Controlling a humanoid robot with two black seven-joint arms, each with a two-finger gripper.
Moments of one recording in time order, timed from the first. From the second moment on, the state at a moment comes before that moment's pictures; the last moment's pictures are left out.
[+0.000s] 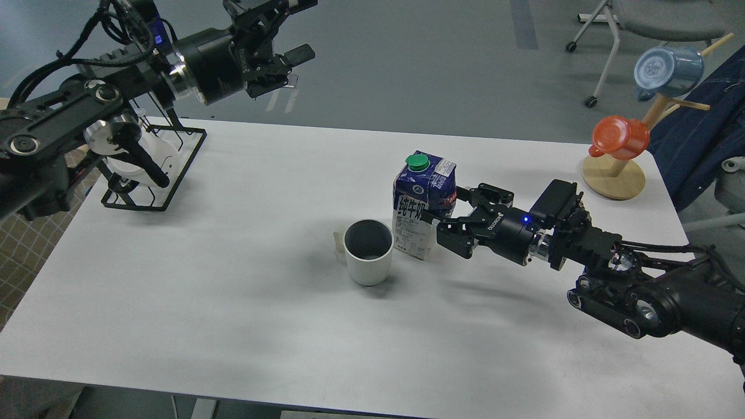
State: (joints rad) left arm -1.06 0.61 -0.49 -1.02 0.60 -0.49 -0.36; right arm 0.90 -0.31 -0.03 0.83 -1.63 -0.49 0.49
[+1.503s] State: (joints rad) left arm -1.06 0.60 -0.56 -0.99 0.59 -0.49 -0.36; right arm 1.00 -1.09 0.51 1.37 -1.19 -0.12 0.49
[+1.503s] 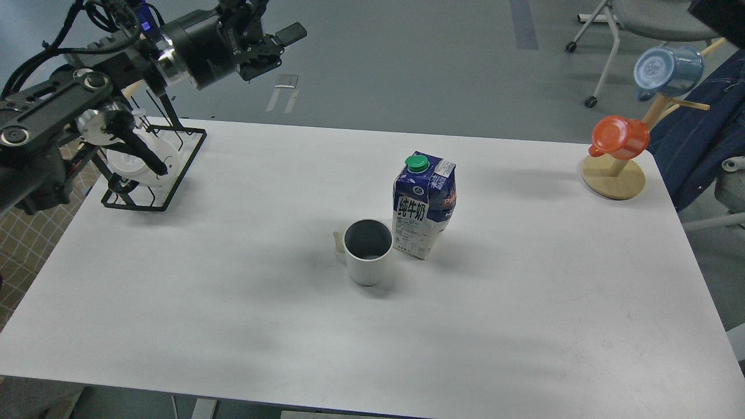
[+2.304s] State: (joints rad) left arm -1.06 0.26 -0.72 -0.63 0.52 -0.41 -0.28; right arm 1.16 -0.35 0.62 0.55 -0.34 0.32 0.49
